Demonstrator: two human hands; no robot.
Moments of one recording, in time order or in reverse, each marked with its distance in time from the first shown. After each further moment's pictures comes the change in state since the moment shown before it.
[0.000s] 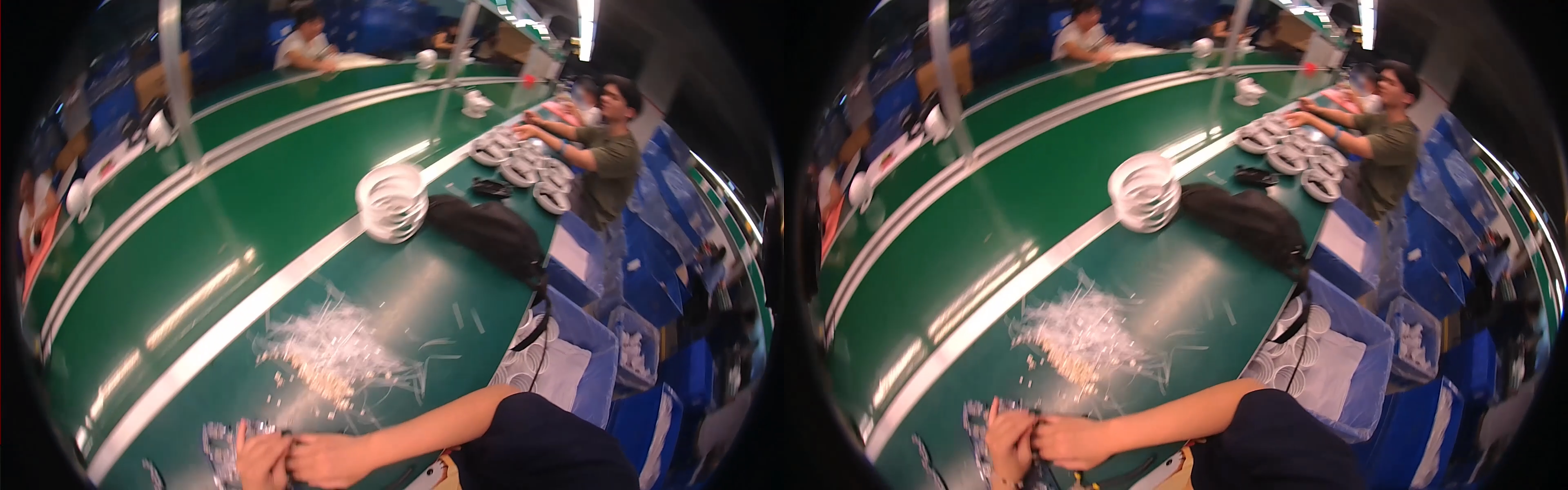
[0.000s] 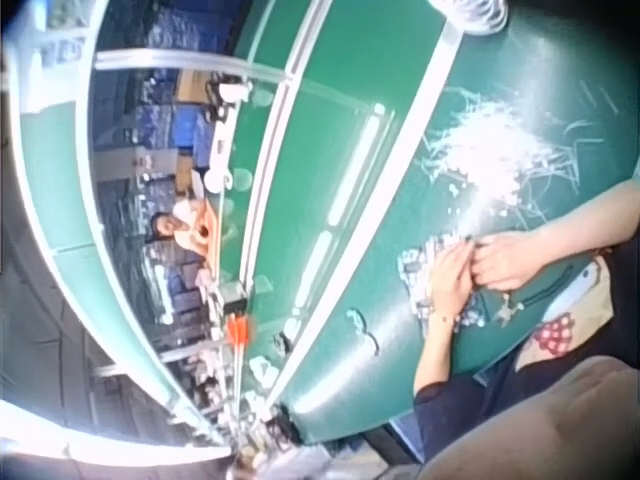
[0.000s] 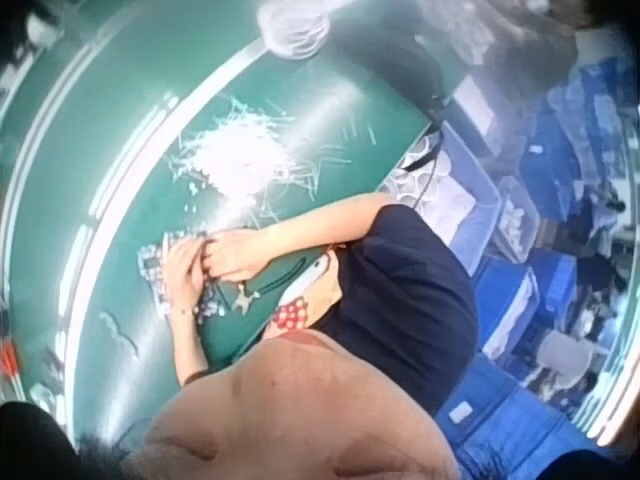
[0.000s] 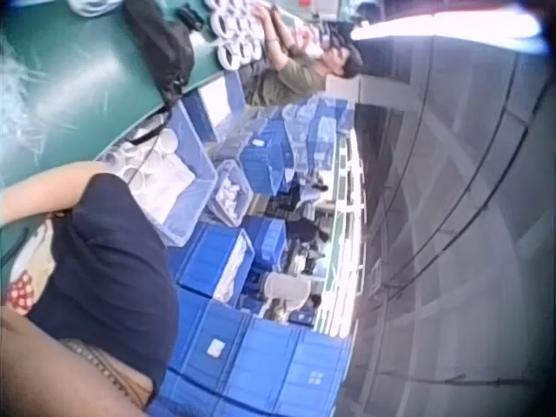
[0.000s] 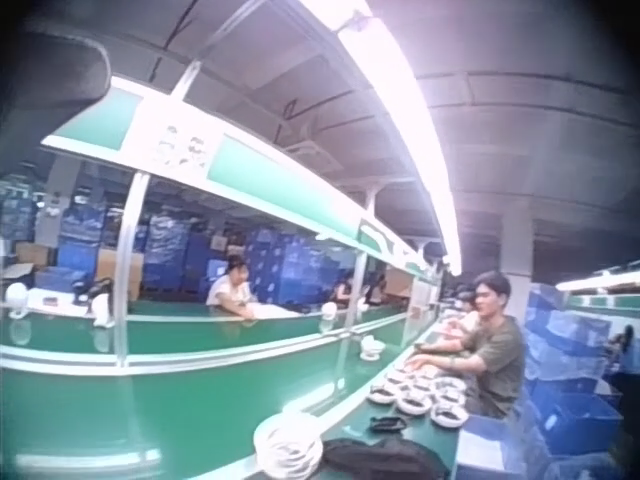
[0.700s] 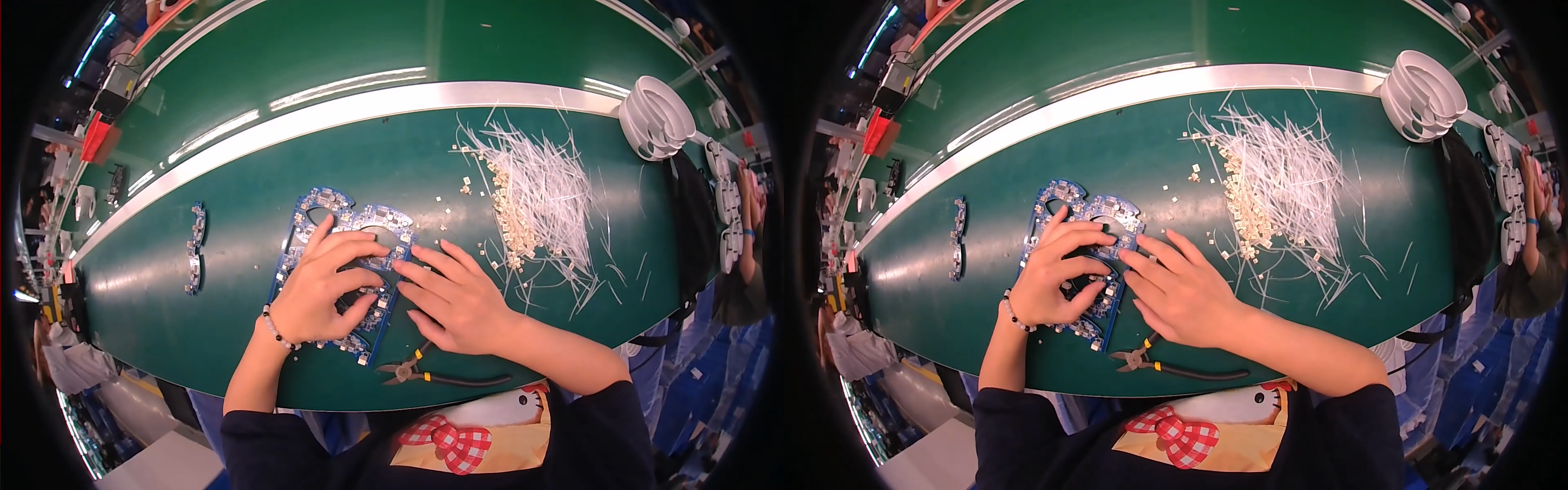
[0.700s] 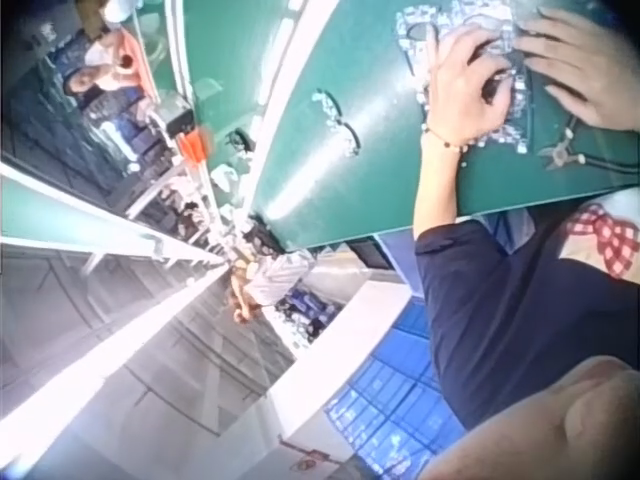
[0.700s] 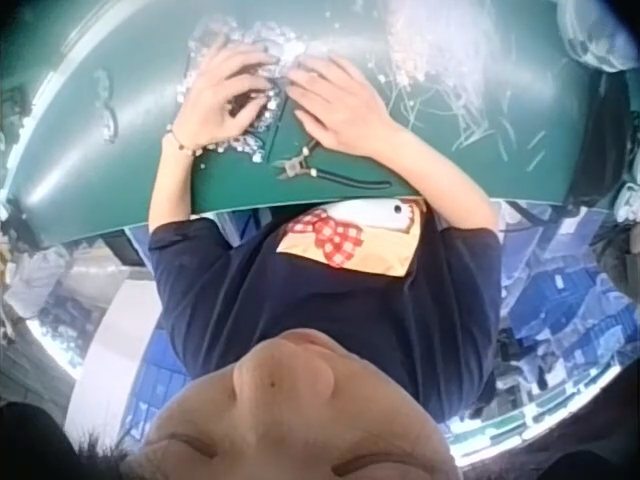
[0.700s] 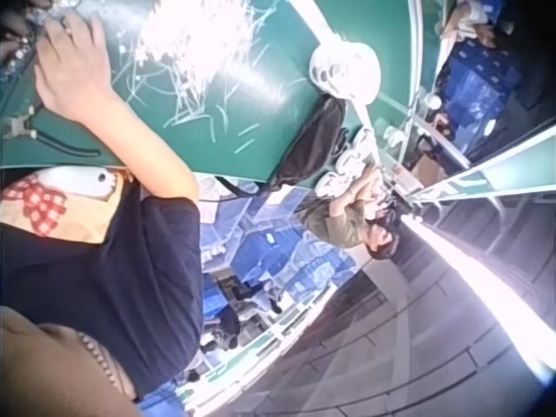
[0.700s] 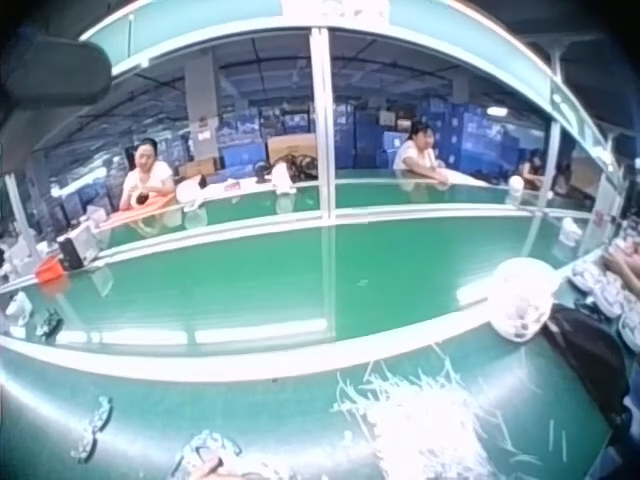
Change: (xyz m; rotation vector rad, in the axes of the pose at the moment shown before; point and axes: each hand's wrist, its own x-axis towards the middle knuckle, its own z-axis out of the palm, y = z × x) left_hand -0.029 -0.020 -0.024 -0.017 -0.149 -0.165; right_hand 0.004 -0.003 -0.024 -0.224 -0.085 0.218
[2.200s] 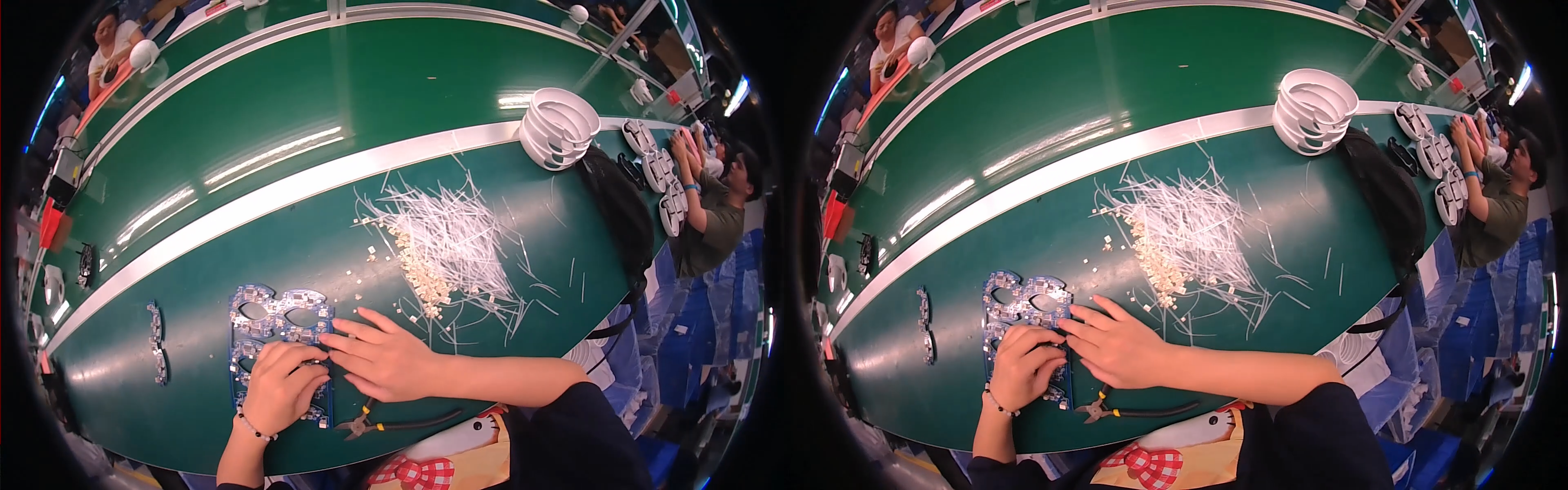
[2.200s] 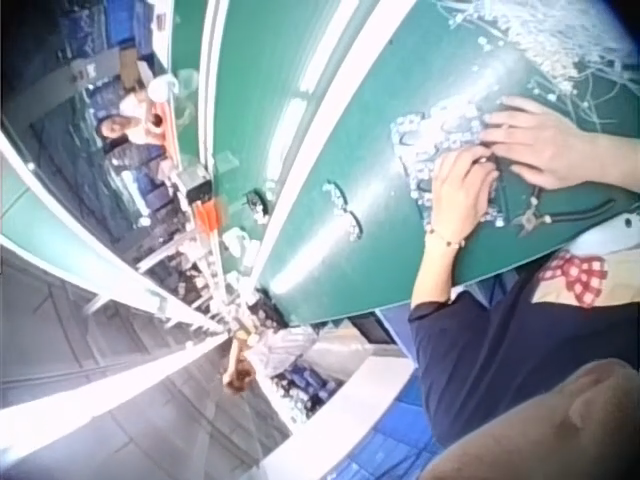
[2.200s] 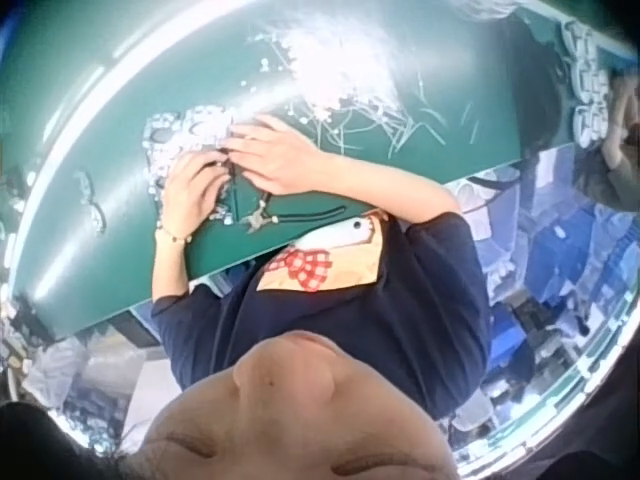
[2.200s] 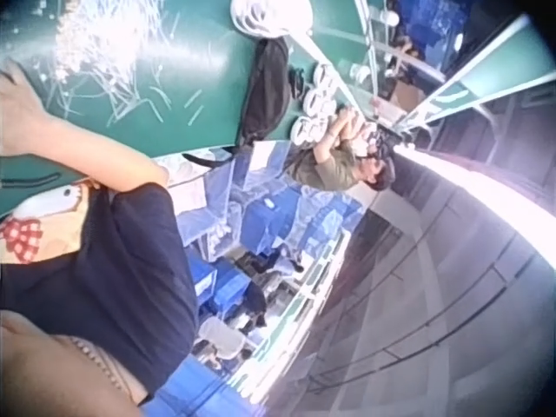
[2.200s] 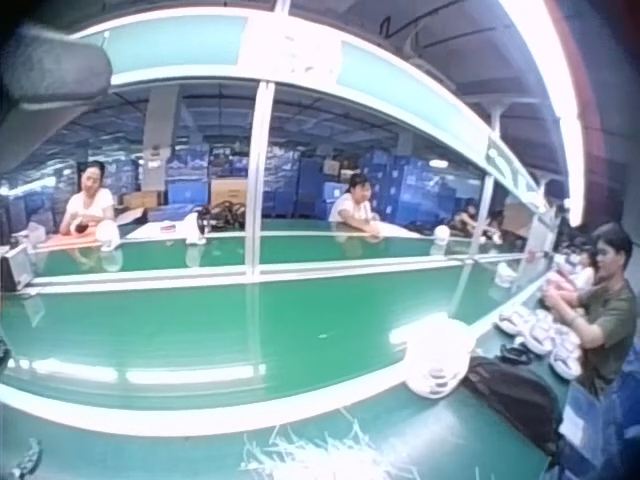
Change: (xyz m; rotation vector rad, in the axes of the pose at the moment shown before) left_hand -0.013 0.021 0.004 0.089 0.047 0.027; right_hand 0.004 0.001 0.005 0.064 0.000 -0.029
